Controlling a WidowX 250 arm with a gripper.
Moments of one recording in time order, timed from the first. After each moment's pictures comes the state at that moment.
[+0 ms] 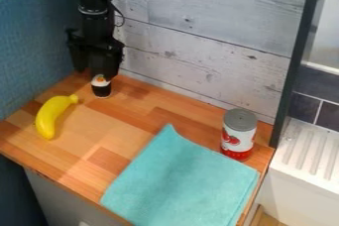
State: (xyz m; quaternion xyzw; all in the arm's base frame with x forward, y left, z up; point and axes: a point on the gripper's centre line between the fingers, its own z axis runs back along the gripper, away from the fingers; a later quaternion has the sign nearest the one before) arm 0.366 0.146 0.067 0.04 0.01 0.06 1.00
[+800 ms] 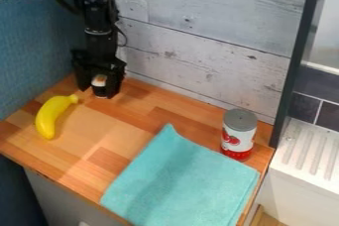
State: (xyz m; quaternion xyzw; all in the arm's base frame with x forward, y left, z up) arm 0.364 0.146 0.033 0.03 0.05 0.06 1.00
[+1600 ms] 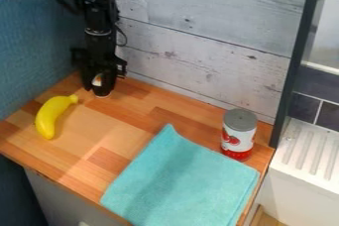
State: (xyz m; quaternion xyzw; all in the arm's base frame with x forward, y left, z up) arm 0.372 0.152 0.032 0.05 0.03 0.09 0.99
